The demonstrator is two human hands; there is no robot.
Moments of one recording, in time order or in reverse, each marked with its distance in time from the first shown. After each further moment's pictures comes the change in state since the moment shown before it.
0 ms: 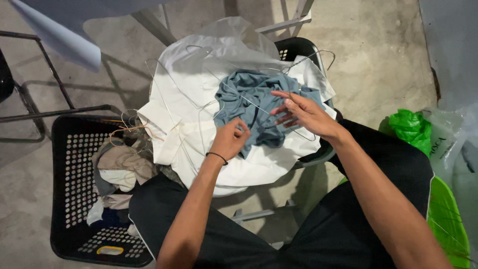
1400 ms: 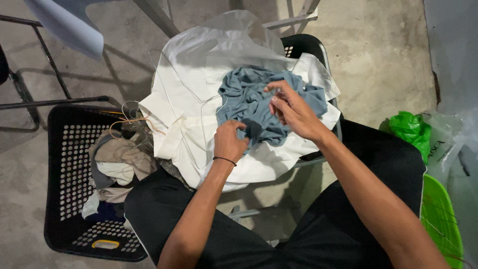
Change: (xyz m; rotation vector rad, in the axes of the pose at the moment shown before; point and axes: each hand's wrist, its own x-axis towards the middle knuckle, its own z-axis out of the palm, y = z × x) left_hand -0.015 -0.011 0.016 0.286 0.324 0.115; right_hand 0.018 -0.014 0.042 -0.087 0.076 -0.247
